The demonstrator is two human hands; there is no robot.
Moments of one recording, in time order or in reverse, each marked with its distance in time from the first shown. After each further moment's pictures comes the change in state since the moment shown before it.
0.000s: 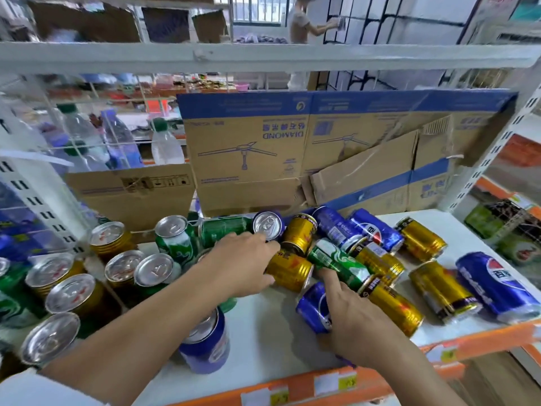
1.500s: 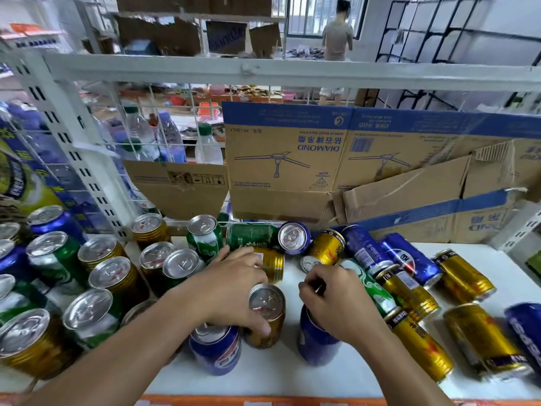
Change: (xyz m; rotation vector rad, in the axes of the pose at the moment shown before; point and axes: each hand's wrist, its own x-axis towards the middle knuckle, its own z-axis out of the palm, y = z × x) left_hand -0.048 -0.013 0.010 -0.267 -0.174 -0.197; right_hand 0.047 -0.020 -0.015 0.324 0.313 -0.249
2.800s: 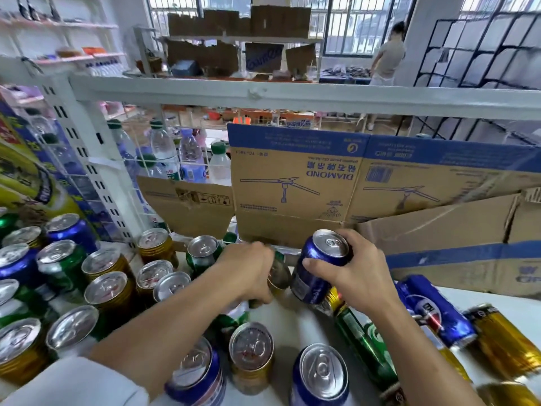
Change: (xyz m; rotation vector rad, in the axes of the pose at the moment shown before) left_hand 0.085 0.007 -0.037 0.184 0.086 -0.325; right_hand 0.090 0.034 -0.037 0.391 0.173 -0.140
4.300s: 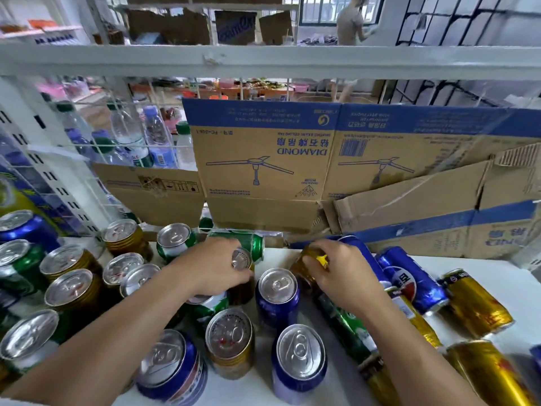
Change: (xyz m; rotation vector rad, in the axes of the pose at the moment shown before) left_hand -0.004 -0.024 0.028 -0.367 -0.037 -0.019; right_hand -0.014 0.036 0.003 -0.380 -0.165 0.008
